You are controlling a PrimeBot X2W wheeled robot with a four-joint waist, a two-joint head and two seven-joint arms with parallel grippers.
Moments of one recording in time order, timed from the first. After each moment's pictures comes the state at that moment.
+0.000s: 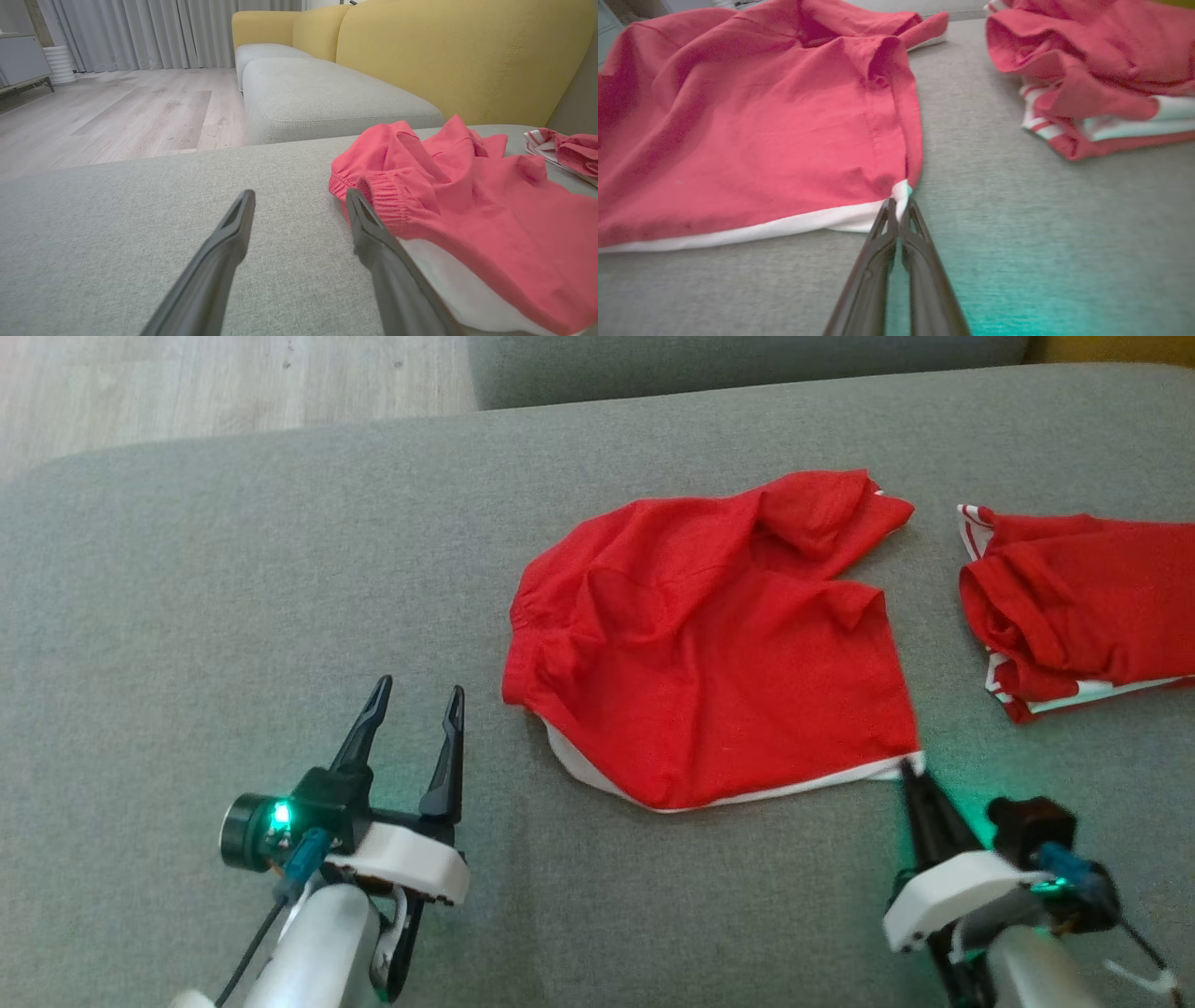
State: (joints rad) left arm -0.28 0.09 -0.32 0.48 -0.20 -0.01 -0.25; right arm -0.14 -0.05 0.04 0.60 0.10 0.13 -0.20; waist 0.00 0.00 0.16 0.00
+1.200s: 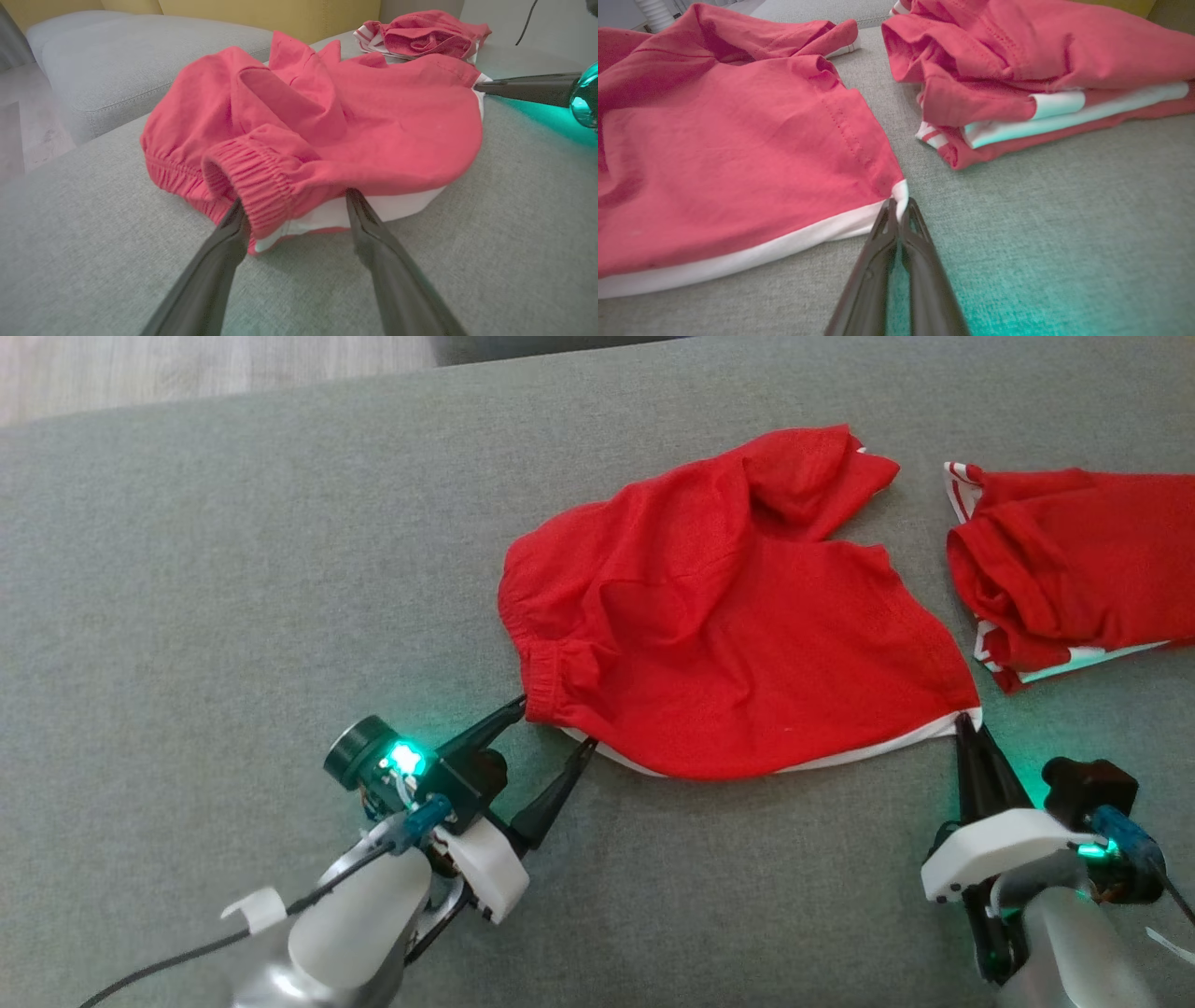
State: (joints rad) left arm -0.52 0.22 -0.82 0.60 -0.26 -0.13 -0.22; right arm -0.22 -0.05 -0.10 0.62 0.09 0.13 -0.20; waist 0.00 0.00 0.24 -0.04
